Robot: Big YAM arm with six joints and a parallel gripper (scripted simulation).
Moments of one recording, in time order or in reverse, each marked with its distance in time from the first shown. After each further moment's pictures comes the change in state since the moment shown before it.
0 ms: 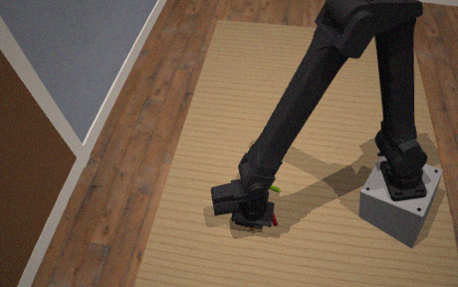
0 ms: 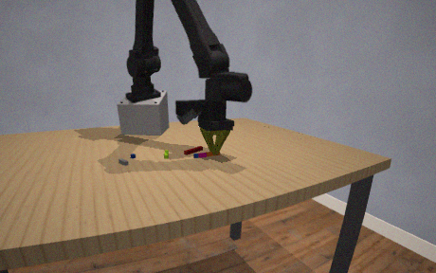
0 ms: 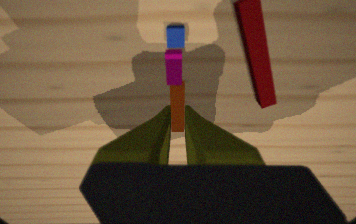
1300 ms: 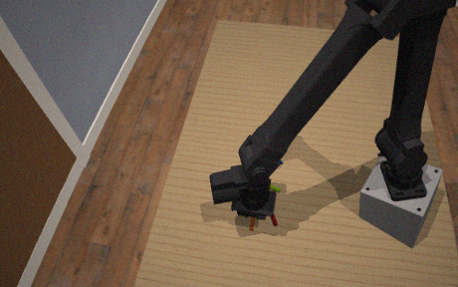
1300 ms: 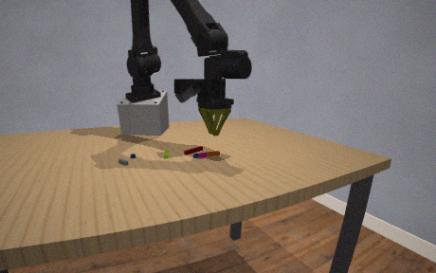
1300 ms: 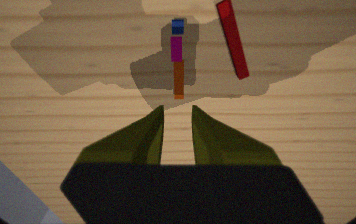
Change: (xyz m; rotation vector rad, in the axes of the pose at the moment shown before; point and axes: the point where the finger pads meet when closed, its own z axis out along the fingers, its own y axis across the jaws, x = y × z) arm -0.004 0.001 -0.056 -0.008 0.003 0.003
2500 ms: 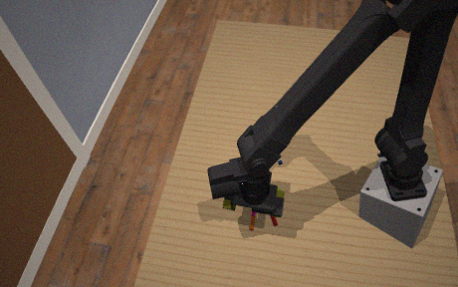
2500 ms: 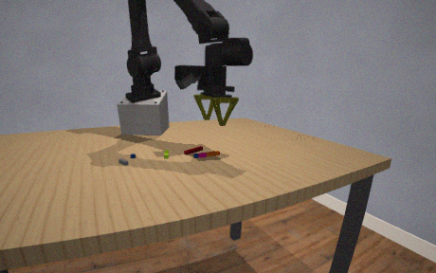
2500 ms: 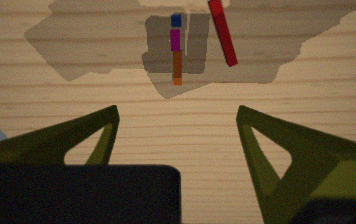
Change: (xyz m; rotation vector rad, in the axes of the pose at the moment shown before) arm 0.001 -0.001 -0.033 0.010 -0.004 0.001
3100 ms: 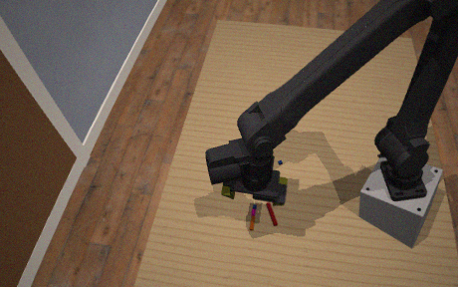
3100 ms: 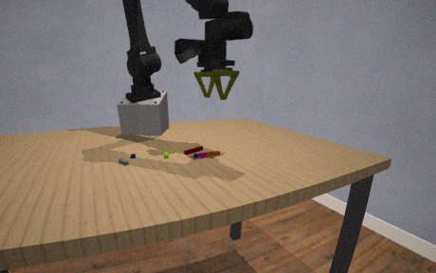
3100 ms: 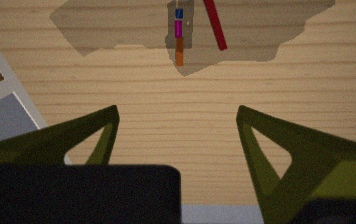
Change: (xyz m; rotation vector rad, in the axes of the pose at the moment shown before) arm -0.001 0.001 -0.065 -0.014 0.007 -0.002
